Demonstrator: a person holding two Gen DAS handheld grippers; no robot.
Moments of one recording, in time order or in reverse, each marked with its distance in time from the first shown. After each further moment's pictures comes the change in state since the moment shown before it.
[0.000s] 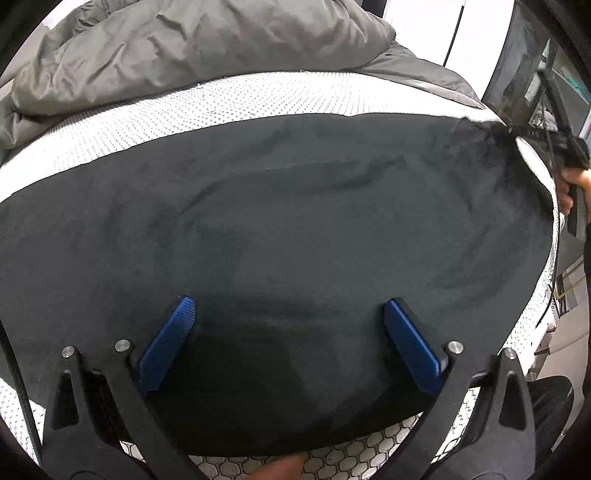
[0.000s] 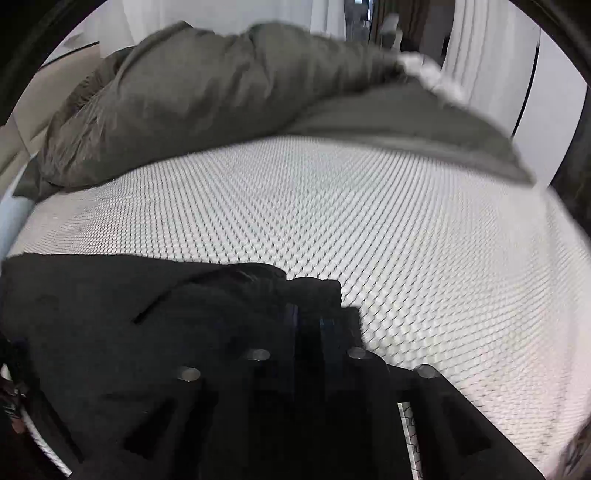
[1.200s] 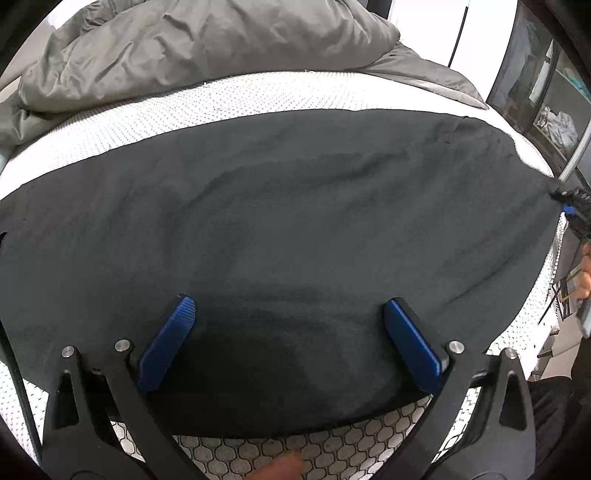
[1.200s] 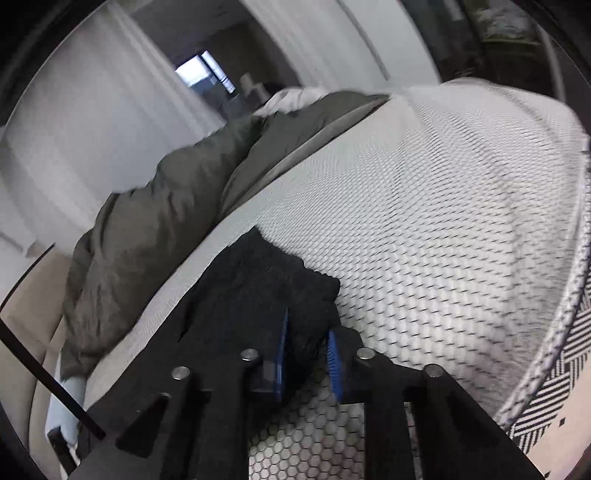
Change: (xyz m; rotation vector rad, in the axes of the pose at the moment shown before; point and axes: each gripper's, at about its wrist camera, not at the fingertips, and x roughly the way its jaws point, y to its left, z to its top) left arm -0.004 -0.002 -0.007 -0.013 -0.008 0.026; right arm -0.063 -0.036 -0.163 0.707 -0.218 0.054
